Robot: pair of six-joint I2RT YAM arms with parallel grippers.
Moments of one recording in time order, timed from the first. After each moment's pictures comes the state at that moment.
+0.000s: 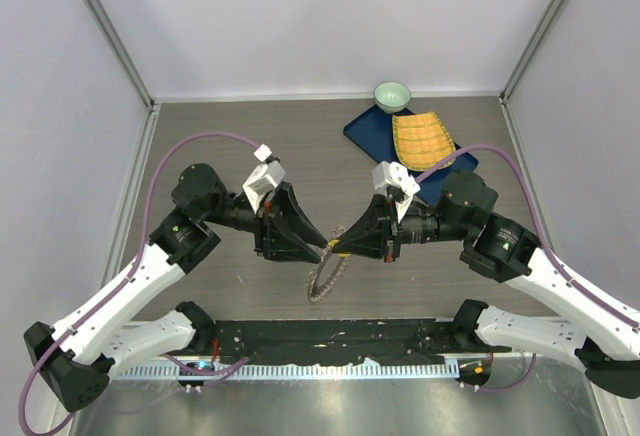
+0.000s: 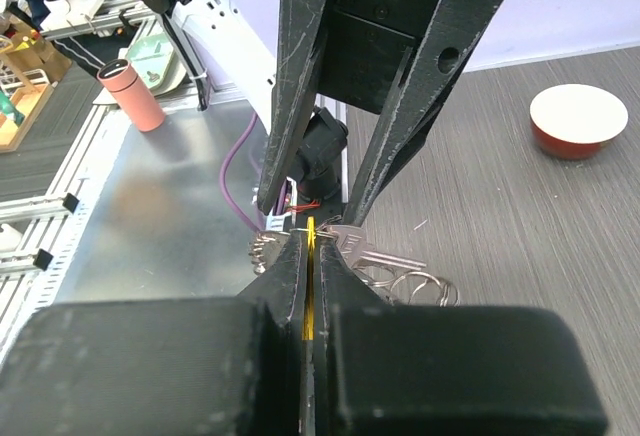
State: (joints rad) left arm -0.70 0.94 0.93 0.14 1.16 -0.48; right arm 0.92 0.88 1.07 -0.24 -0.66 0.15
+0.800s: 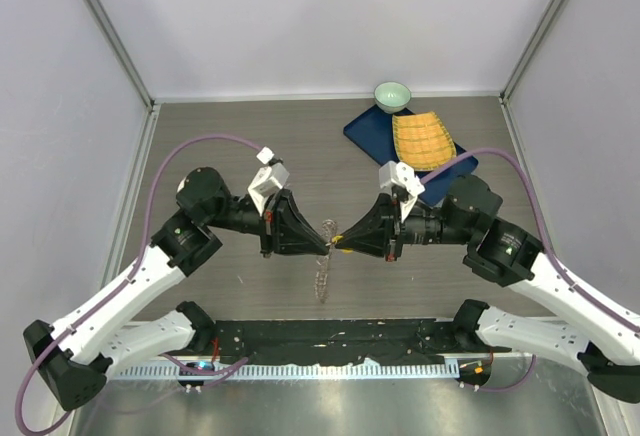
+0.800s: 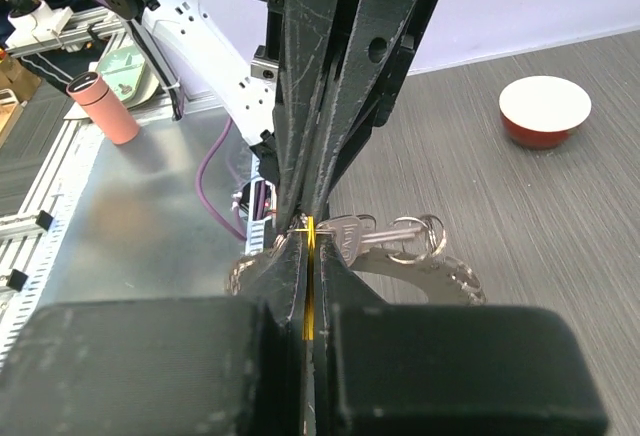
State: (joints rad) left arm -0.73 0.93 0.91 0.14 1.09 -0.46; right arm 0.92 0.85 1.04 -0.21 -0.60 0.16
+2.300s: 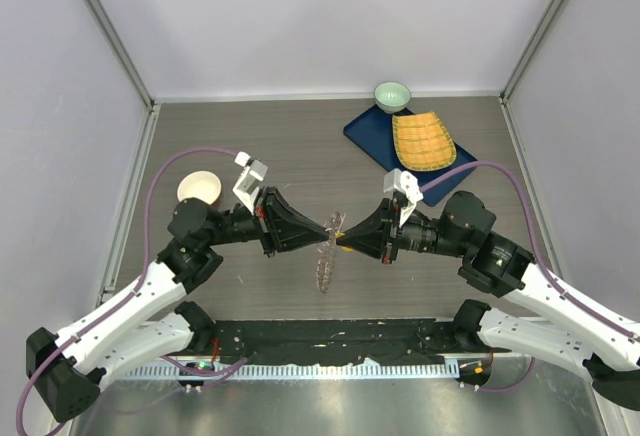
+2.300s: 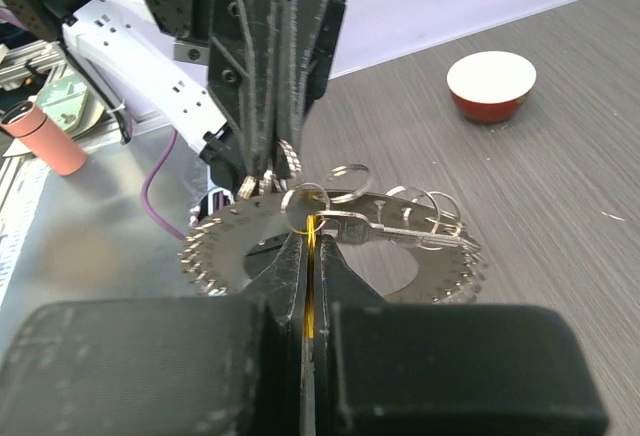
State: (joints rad) left arm -0.74 0.83 0.68 0.48 0.77 -0.72; right arm 0.92 0.76 0.84 -0.08 -0.46 0.21
